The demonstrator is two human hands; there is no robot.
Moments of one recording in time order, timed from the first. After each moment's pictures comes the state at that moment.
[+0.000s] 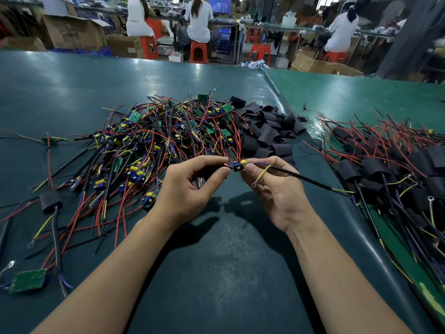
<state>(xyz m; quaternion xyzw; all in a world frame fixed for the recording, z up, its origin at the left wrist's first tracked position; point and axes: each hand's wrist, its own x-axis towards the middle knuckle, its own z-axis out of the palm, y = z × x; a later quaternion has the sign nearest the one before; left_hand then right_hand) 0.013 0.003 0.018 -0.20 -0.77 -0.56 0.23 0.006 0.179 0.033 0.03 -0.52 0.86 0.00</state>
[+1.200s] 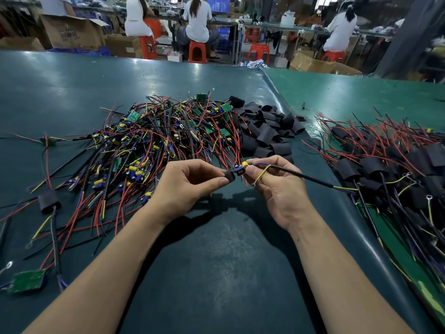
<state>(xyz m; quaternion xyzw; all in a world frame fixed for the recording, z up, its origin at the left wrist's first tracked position) 0.008 -0.005 0.020 -0.15 -0.74 -0.64 0.08 0.003 0.184 0.029 0.03 -0.54 0.84 0.03</state>
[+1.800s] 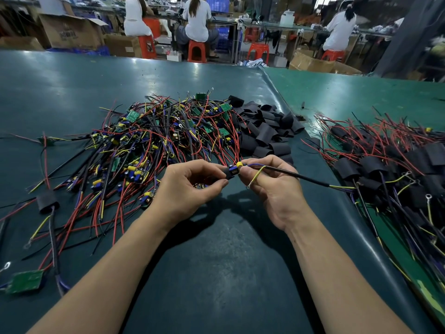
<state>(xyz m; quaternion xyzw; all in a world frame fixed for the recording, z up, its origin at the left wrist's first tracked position) 0.009 -0.001 0.015 -0.19 -0.75 -0.62 0.14 0.005 0.180 0.028 0.06 -0.58 0.81 0.04</state>
